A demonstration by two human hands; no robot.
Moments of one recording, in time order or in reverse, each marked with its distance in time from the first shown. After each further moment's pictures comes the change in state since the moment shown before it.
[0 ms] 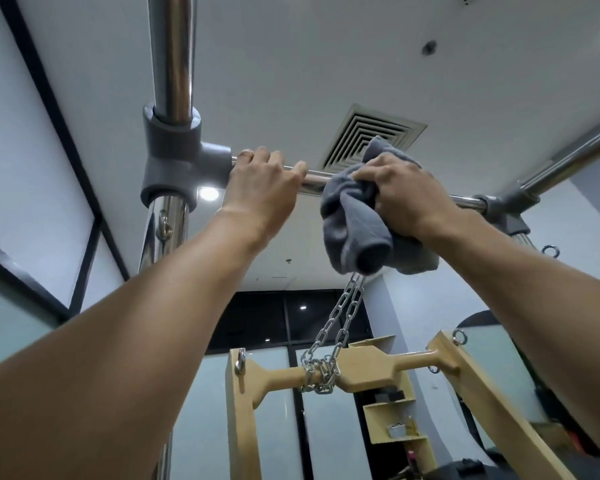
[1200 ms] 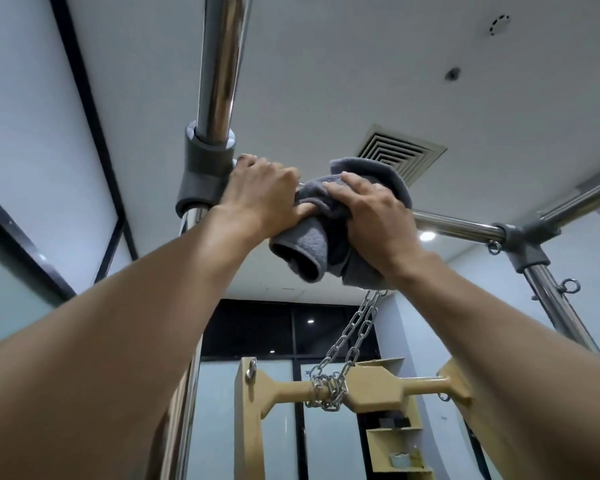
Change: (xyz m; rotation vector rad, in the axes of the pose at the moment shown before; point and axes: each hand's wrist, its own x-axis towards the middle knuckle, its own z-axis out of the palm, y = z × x) left_hand 0.001 -0.032 -0.016 -0.102 -0.077 -0.083; right_hand 0.005 -0.052 0.027 0.086 0.121 -0.064
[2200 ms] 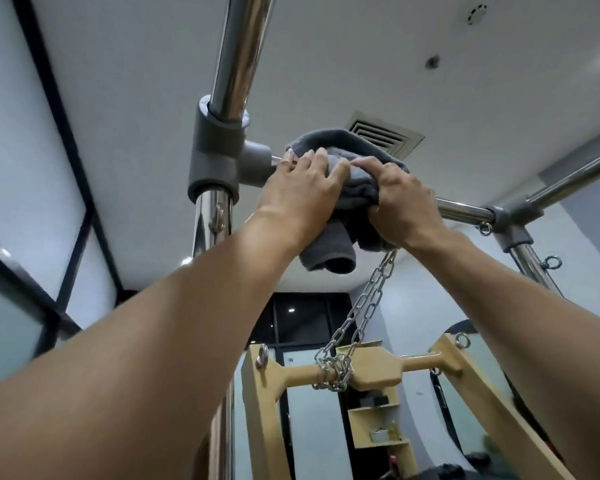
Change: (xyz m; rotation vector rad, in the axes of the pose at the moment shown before) left_hand -0.014 0.025 0.011 -0.073 -0.010 0.134; right_hand -0.005 -0.016 -0.024 -0.013 -0.065 0.240
